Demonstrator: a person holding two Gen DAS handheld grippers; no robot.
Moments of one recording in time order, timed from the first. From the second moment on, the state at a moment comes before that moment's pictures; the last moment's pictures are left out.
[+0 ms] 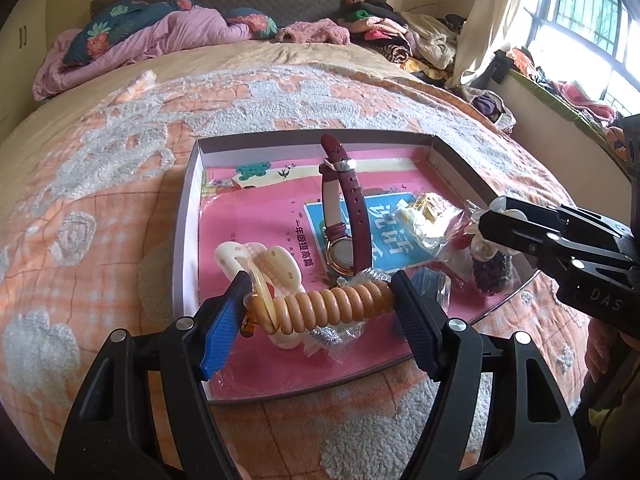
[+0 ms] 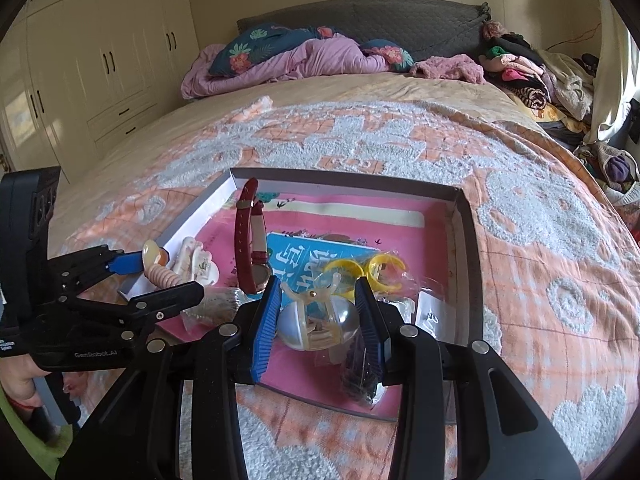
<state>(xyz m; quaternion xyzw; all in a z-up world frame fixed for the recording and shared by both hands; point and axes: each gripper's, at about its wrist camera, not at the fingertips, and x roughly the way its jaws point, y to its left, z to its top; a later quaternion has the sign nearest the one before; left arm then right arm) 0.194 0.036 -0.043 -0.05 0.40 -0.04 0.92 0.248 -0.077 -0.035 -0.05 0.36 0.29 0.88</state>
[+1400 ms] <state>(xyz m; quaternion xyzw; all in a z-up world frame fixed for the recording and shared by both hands) 0.196 0.034 -0.049 -0.03 0.41 -0.03 0.91 0.251 -0.091 -0.047 -0.03 0.38 0.27 0.89</state>
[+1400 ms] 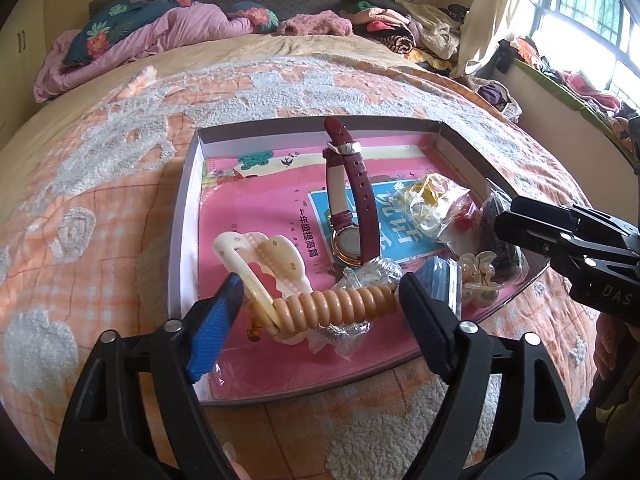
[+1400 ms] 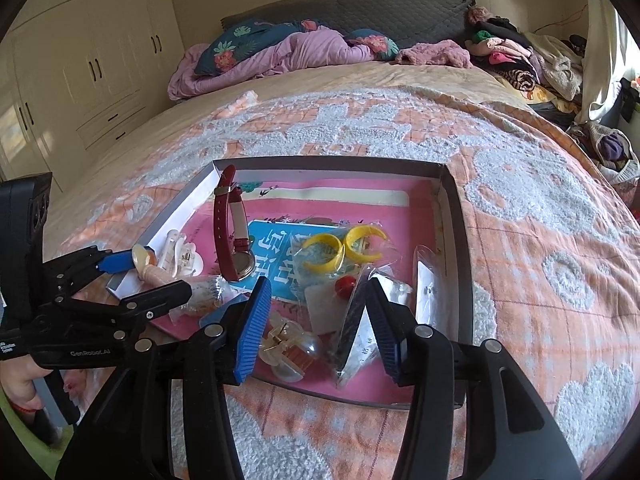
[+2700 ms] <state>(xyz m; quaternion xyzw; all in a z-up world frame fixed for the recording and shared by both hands) 0.156 0.043 0.002 -0.06 0.37 0.00 0.93 0.202 -0.119 0.004 0.03 0.33 0.27 0.90</state>
